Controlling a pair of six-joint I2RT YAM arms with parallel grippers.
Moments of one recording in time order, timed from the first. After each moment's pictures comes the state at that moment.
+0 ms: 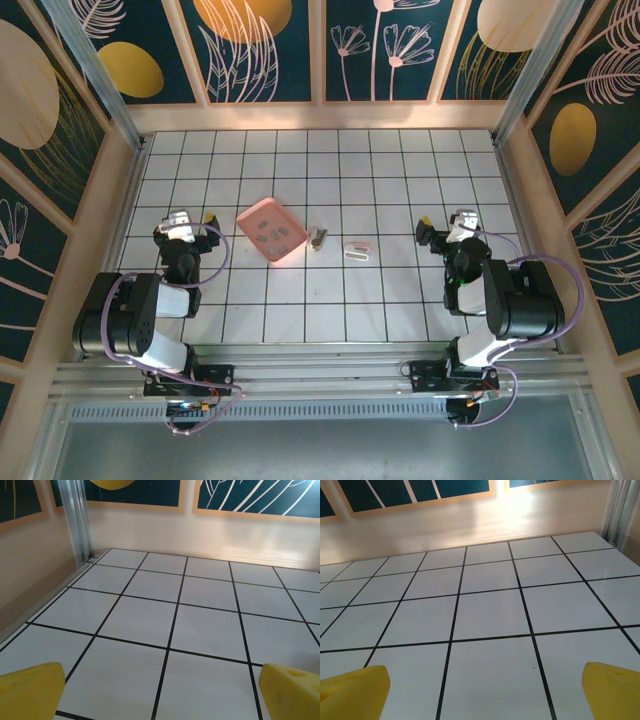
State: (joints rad) left arm -0.03 1.51 0.22 1.15 -0.19 -0.10; right arm -0.04 1.55 0.20 1.20 -0.09 0.10
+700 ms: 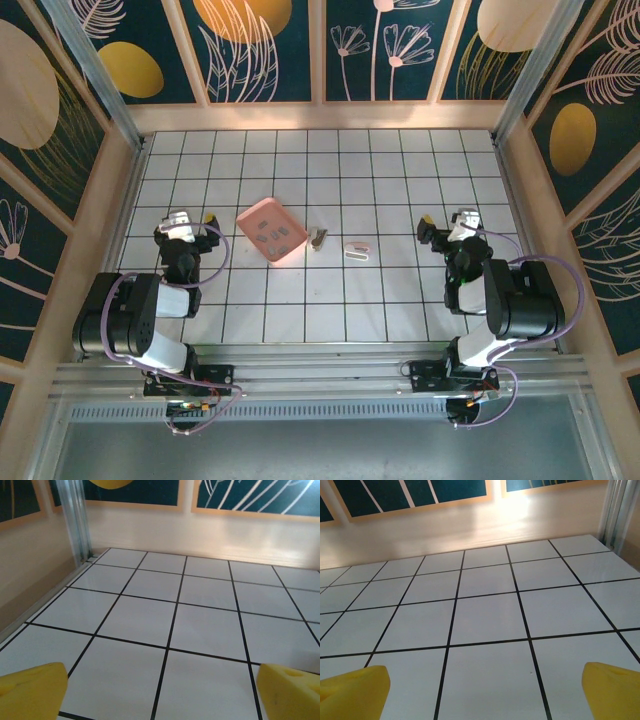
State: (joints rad) left arm -0.03 1.50 0.23 1.12 -0.18 -0.09; right arm -0.05 1.55 0.20 1.20 -0.10 0.11
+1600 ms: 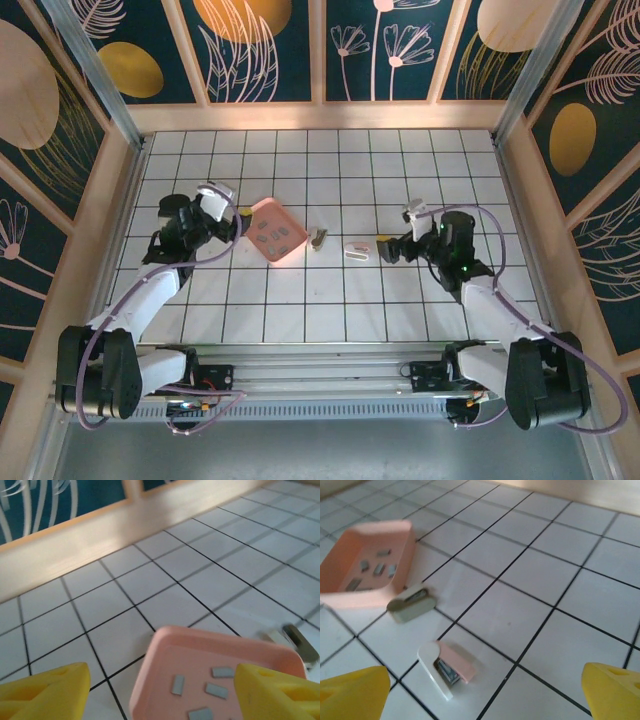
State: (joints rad) left arm -0.12 1.19 0.63 0.18 0.42 0.30; right arm 0.20 1.11 0.50 0.11 -0.50 -0.23
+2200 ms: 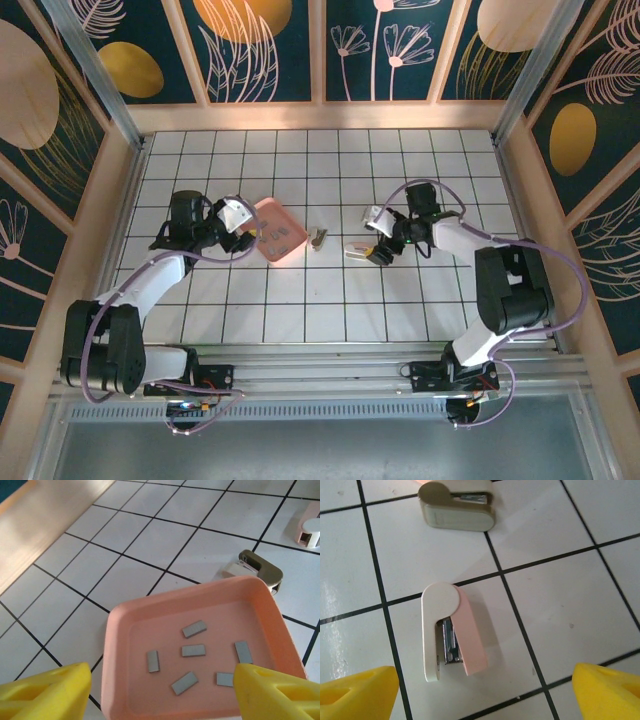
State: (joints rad) left arm -0.14 1.32 0.71 -0.01 0.55 0.69; right arm 0.27 1.63 0.91 -0.31 -0.57 -0.95
